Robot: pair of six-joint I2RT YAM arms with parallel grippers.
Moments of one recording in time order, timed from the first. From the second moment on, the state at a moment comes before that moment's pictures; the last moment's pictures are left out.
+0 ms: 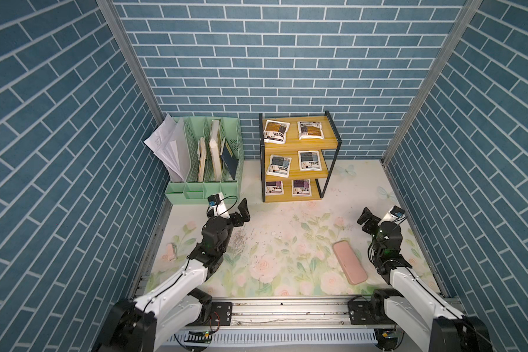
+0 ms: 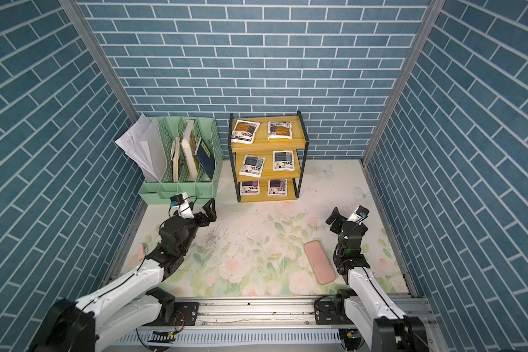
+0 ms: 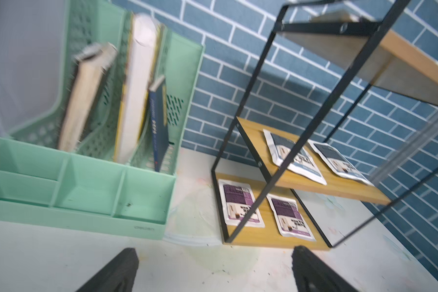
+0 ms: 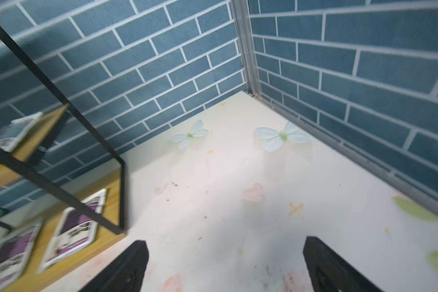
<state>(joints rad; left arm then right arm) -0.44 0.92 0.35 0.46 -0.34 -0.39 0.10 0.97 0.21 0.49 0.30 0.33</state>
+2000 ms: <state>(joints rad) -0.08 1.51 0.20 1.22 -0.38 -0.06 0.08 1.52 0.19 1.20 0.13 -0.08</state>
